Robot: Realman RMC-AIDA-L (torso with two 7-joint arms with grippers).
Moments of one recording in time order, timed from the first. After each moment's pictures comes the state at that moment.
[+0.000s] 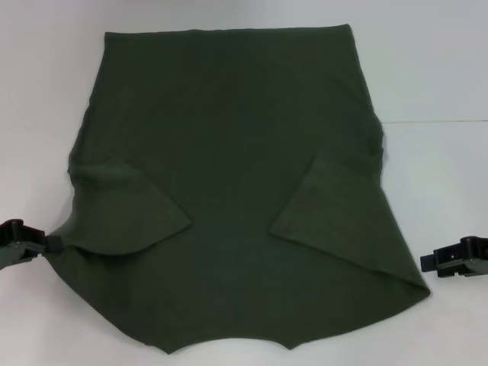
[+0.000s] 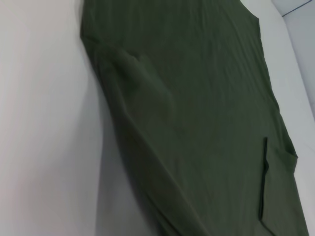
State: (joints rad) left arm -0.63 -1.93 0.17 0.71 2.61 1.61 -2.37; right arm 0.67 1.88 -0.60 -0.54 -2.47 -1.43 2.39
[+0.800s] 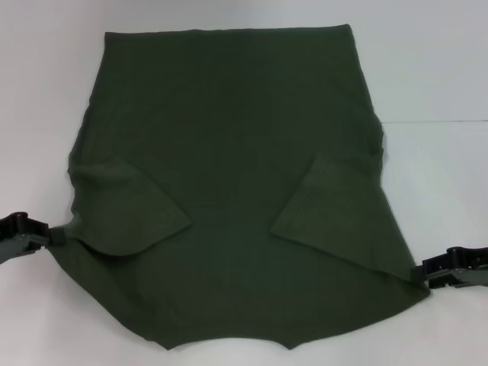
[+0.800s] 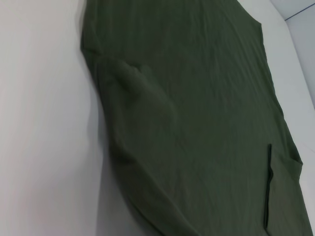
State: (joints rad) left arm -0.64 -1.93 0.17 0.70 2.61 1.57 -2.37; right arm 0.69 1.88 -0.65 -0.45 -2.48 -1.34 2.43
